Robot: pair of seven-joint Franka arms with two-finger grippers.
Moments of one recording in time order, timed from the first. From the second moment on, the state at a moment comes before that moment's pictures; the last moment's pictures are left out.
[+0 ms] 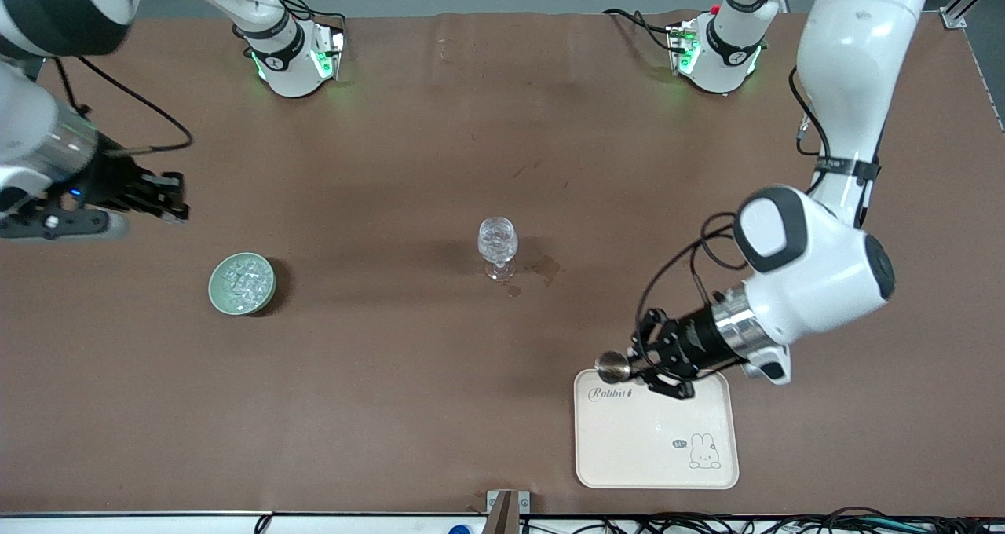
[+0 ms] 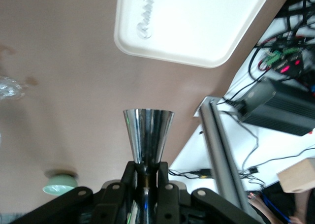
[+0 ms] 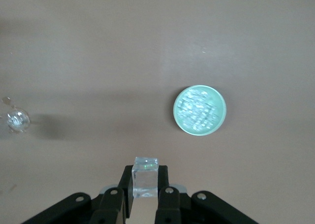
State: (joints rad) left arm -0.11 0.73 -0.23 -1.28 -0.71 2.34 -1.62; right arm 0.23 0.11 -0.08 -1.56 0.04 1.64 0.13
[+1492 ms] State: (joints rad) left arm 0.04 1.05 -0.22 -1.28 -1.50 2.38 -0.89; right arm 0.80 0.57 -0.07 -1.34 0.10 1.94 0.97
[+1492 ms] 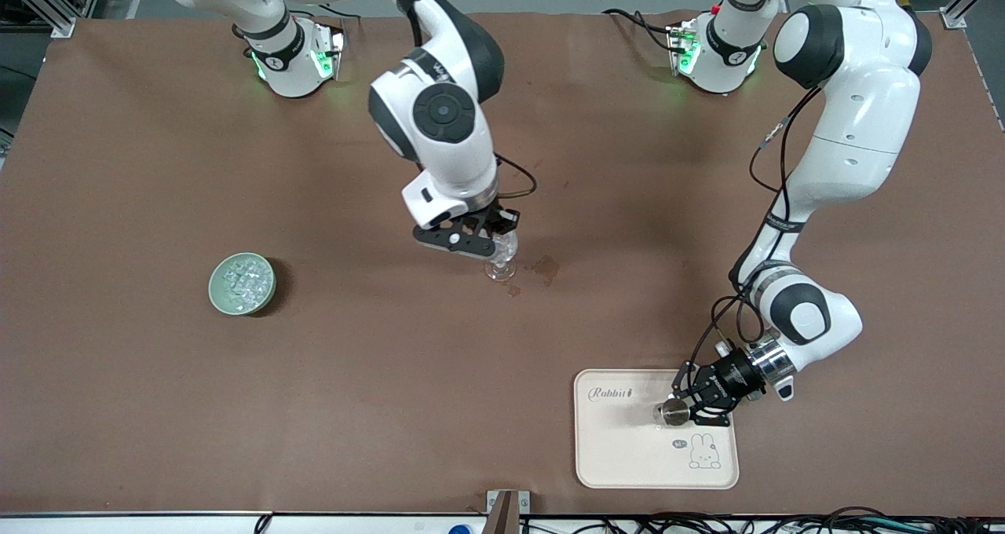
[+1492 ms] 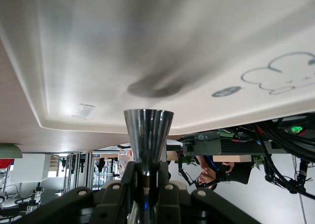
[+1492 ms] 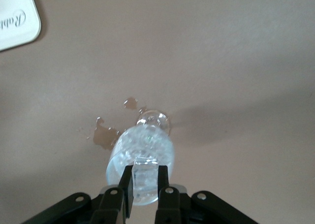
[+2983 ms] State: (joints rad) left arm 0.11 0.86 -0.23 -1.32 -0.86 2.27 -0.86; right arm 0.82 0.60 -0.09 -1.32 0.02 1.88 0.97
